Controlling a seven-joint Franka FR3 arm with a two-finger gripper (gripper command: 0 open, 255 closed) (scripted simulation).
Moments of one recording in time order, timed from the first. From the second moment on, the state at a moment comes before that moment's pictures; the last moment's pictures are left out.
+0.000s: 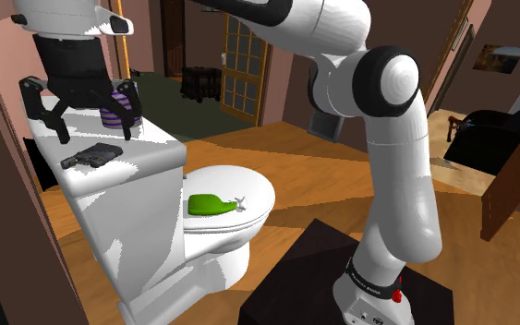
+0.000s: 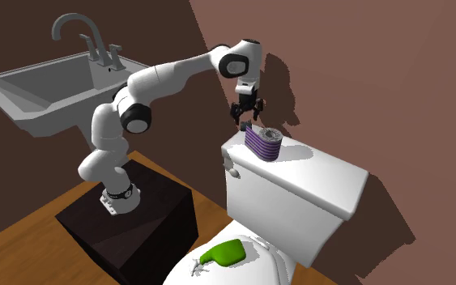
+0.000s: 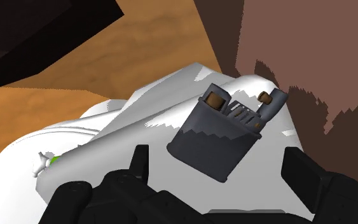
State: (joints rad) arm 0.28 0.43 0.66 -1.09 -0.33 1.40 1.43
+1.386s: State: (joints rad) arm 0.29 0.44 0.66 -1.07 -0.34 1.40 1.43
